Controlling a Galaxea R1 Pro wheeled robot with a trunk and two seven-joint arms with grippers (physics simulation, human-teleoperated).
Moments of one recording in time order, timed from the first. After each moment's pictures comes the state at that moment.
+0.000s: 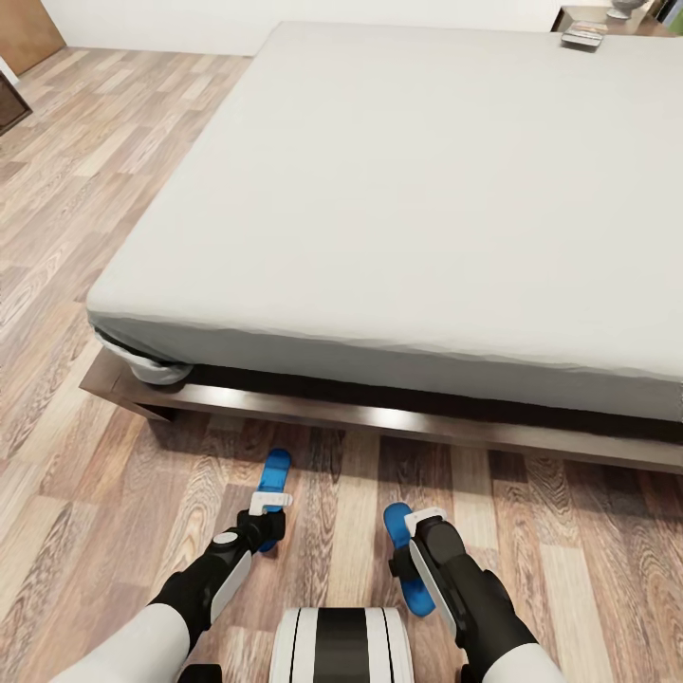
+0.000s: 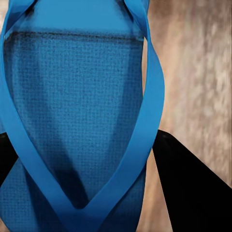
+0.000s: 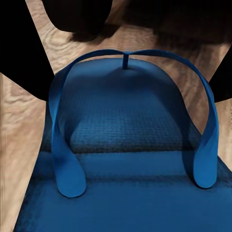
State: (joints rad) left arm -0.64 -0.03 -0.26 -0.50 0.22 0.09 0.00; right arm -0.48 0.11 0.23 -1.03 0.03 1.04 -0.14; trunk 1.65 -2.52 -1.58
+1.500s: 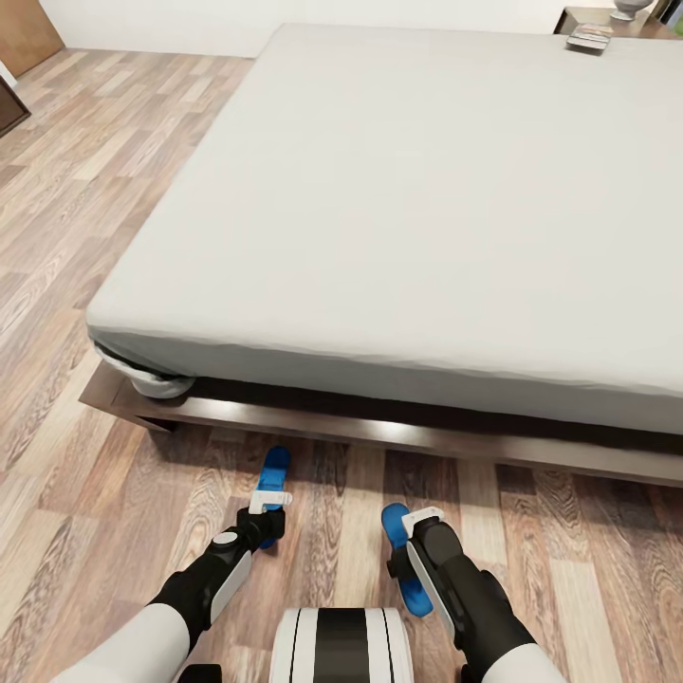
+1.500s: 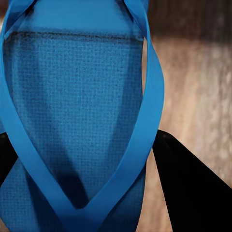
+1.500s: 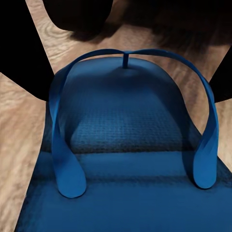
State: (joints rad) left arm -0.64 -0.03 -0.26 -0.50 0.21 0.07 0.00; right arm -0.48 0.11 0.25 -1.03 0.03 1.04 -0.14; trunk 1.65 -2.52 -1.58
